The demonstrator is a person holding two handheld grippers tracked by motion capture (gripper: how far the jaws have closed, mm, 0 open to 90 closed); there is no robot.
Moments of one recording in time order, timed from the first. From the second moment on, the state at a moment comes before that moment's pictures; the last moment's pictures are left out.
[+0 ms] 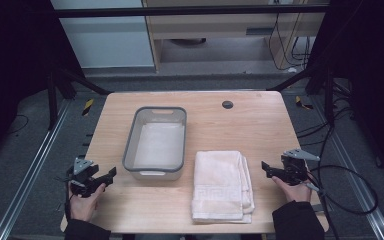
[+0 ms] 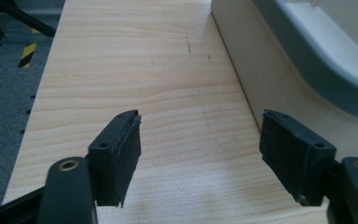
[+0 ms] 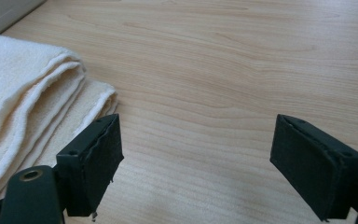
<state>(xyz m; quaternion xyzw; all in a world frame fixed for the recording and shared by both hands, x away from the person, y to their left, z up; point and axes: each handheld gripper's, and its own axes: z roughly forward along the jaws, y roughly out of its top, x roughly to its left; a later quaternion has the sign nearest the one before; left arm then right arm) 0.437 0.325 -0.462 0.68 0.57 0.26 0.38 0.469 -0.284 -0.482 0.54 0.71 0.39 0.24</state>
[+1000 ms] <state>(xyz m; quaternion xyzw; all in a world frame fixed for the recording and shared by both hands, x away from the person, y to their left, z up) 0.423 0.310 -0.433 0.67 0.54 0.24 0.45 0.460 -0.274 -0.453 0.51 0.71 0.42 0.22</state>
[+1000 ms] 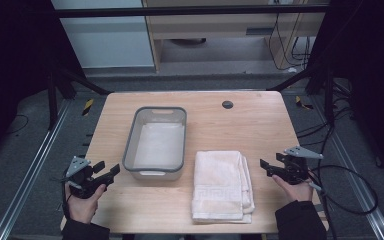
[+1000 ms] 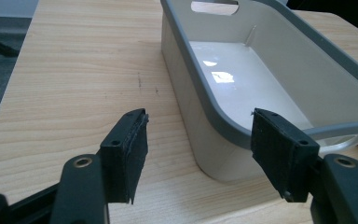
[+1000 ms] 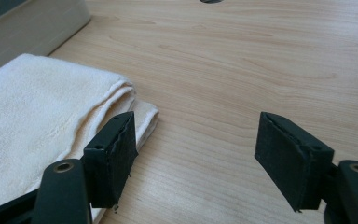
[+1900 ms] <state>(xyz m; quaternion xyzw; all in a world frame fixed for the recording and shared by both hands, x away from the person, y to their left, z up) 0.431 0.275 -0.396 0.69 0.50 0.24 0.47 0.467 -0.264 -0.426 0.50 0.71 0.45 0.21</state>
